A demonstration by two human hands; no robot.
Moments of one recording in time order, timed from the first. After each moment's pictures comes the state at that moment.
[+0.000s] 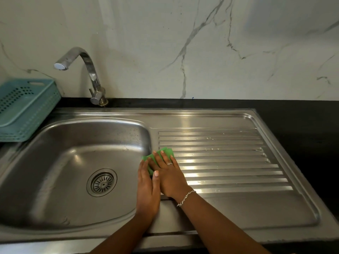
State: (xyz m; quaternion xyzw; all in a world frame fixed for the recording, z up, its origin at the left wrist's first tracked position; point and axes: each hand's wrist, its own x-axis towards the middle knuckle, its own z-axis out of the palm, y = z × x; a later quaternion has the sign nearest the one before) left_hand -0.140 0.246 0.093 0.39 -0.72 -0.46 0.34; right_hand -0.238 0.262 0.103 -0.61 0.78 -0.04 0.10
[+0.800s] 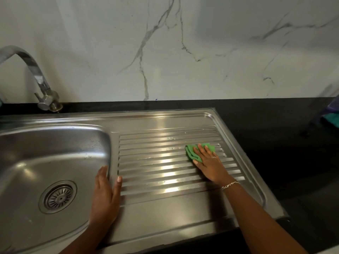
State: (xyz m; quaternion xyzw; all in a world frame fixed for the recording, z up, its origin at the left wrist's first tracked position) left_hand -0.144 0.248 0.090 0.43 -0.78 -0.38 0.27; right_hand -0.428 0.417 0.102 -0.43 0.89 -0.07 0.13
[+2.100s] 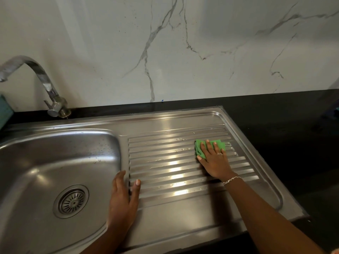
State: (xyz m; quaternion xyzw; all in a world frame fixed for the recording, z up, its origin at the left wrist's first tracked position) left_hand -0.149 0.253 0.095 0.41 -0.79 -0.38 0.26; right_hand -0.420 0.389 0.098 -0.37 0.92 -0.03 0.08
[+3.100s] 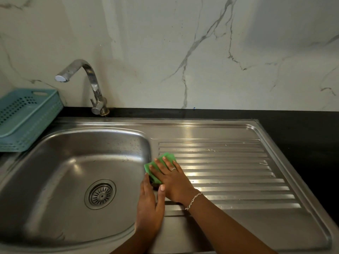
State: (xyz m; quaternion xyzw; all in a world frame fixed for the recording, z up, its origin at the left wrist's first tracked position) left_hand -0.148 0.252 0.099 0.41 -0.74 -0.42 0.32; right_hand -0.274 0.255 0.098 -0.66 0.75 -0.04 0.07
